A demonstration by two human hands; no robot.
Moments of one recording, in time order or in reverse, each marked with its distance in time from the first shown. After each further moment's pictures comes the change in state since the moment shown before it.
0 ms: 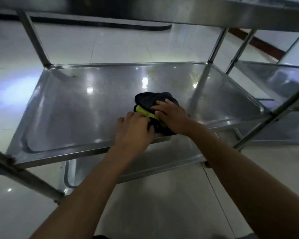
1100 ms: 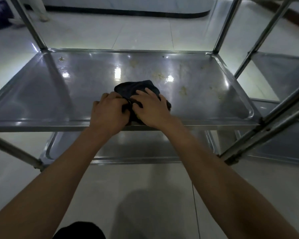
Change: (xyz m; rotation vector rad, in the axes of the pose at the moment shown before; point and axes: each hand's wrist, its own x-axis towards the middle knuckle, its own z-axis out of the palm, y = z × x) left_hand 0.040 0.100 0.035 0.085 0.159 -0.297; right_hand -0.014 0.086 -0.007 0.215 0.012 -0.191
